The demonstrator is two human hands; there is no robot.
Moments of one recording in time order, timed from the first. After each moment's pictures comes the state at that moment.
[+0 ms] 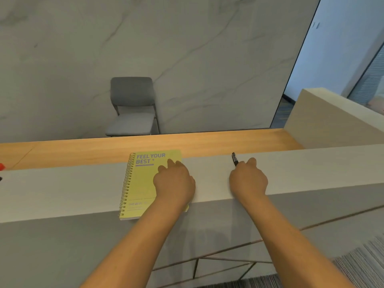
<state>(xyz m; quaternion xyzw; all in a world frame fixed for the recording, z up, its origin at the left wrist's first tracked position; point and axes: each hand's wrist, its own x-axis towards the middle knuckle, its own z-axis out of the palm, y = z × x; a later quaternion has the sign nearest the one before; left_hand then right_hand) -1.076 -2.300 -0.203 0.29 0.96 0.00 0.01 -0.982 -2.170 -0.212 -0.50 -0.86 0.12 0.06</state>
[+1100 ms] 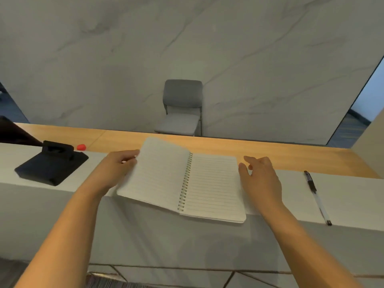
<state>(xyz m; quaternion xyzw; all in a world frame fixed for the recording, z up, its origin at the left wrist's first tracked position) -1.191 -2.516 -0.156 0.20 0.89 0.41 0.08 -1.048 -2.243 -0.200 -0.32 -0.89 0.24 0.21</state>
